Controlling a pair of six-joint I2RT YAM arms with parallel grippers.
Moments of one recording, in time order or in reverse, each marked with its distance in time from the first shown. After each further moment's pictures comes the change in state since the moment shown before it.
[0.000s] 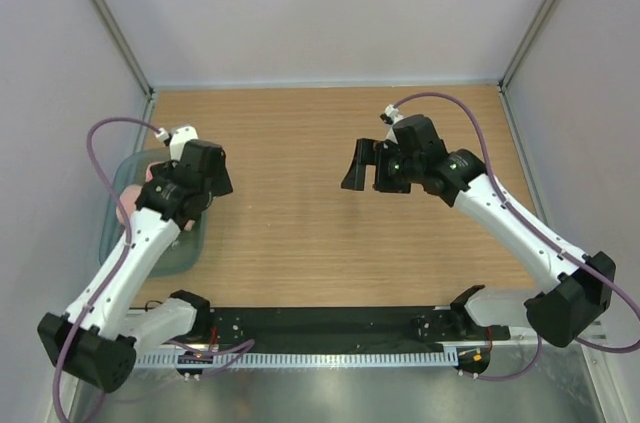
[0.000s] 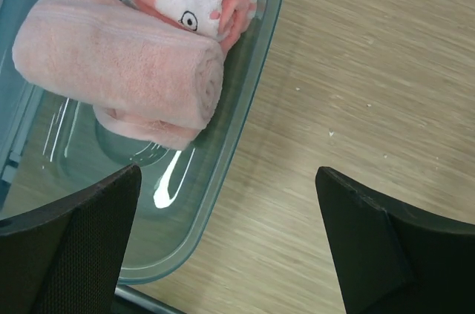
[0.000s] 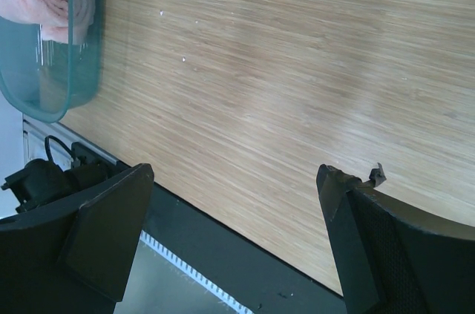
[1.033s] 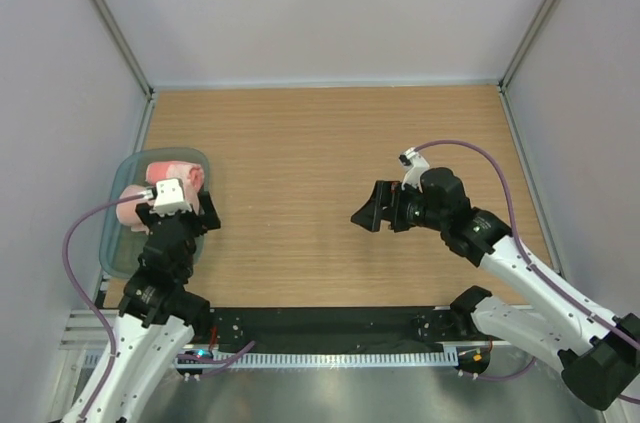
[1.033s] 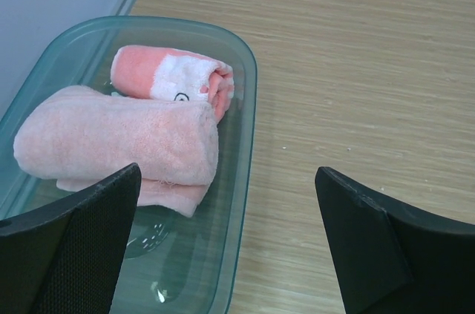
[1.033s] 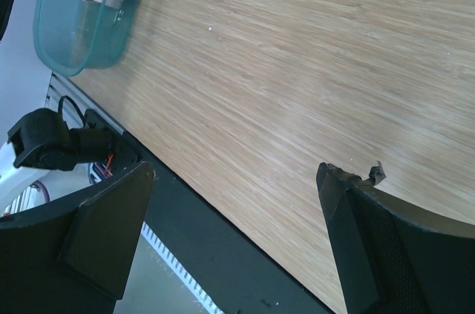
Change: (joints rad) left arm -0.003 -0.781 -0.626 0.531 0.063 0.404; right arm 0.019 -0.417 -0.469 0.279 -0.080 0.001
